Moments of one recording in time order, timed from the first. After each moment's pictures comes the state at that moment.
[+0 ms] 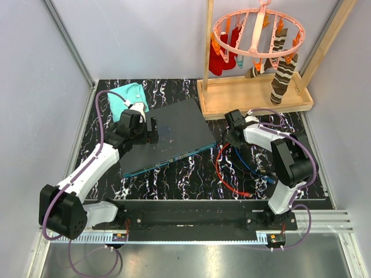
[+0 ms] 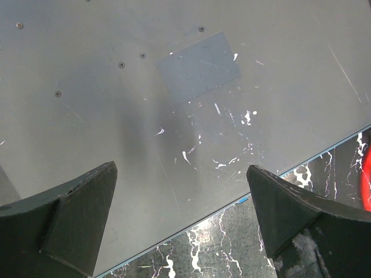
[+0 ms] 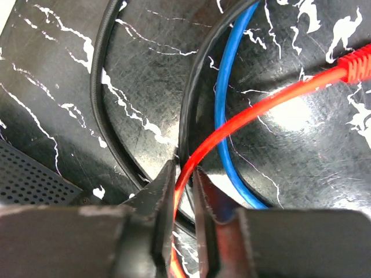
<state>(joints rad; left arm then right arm) -0.37 1.21 0.91 -0.45 -0.09 -0.31 0.39 1.77 1.04 -0.38 0.32 1.04</state>
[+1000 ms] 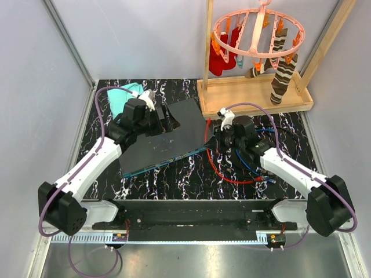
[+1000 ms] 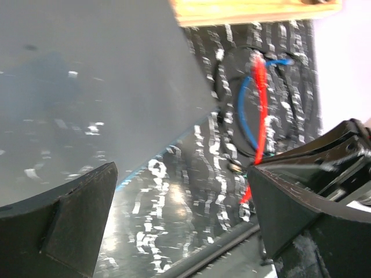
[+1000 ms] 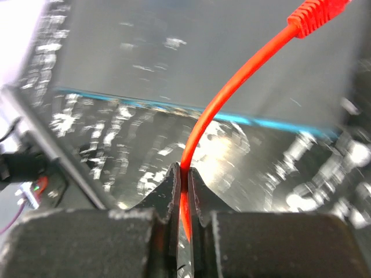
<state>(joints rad) -0.46 1.24 1.09 -0.42 0.19 -0.63 0.54 1.26 0.80 -0.09 -0.36 0.38</state>
